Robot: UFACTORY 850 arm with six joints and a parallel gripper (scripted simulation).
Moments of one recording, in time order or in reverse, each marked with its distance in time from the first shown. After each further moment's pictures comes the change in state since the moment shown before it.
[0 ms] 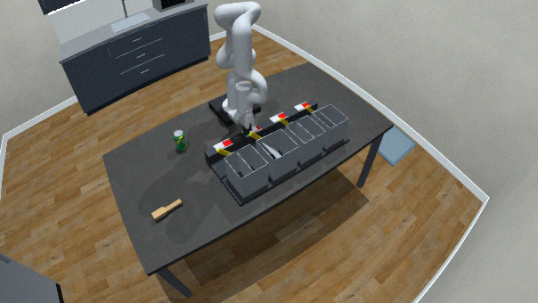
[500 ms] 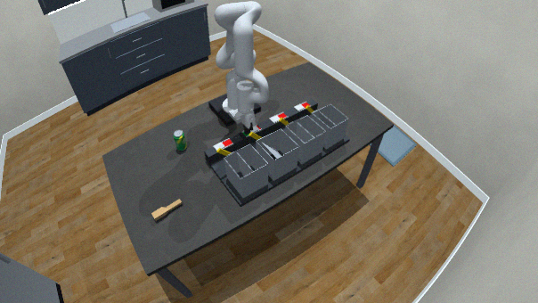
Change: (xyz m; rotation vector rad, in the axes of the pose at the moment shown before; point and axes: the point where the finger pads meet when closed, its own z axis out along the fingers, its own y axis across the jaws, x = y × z) arm -0.007 0.000 0.000 0.000 0.000 0.000
